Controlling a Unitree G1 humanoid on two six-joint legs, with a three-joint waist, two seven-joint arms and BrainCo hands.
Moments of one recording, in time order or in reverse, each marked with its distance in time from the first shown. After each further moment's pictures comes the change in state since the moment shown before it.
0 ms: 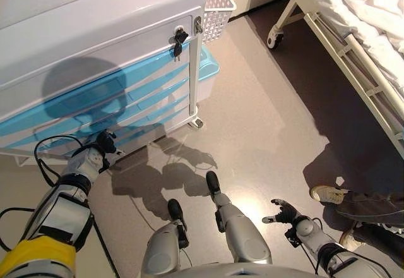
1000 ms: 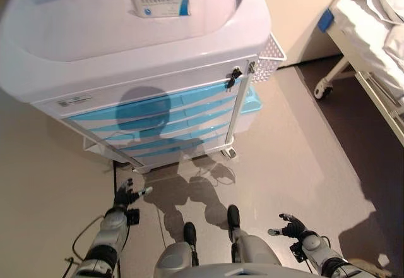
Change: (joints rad) left arm 0.608 -0.362 0.389 -0.241 -0.555 -0.079 -0.011; right arm 0.091 0.020 -0.112 0.073 0.026 -0.002 -0.012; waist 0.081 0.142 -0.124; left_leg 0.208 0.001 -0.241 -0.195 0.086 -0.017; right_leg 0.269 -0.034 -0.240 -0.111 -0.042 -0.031
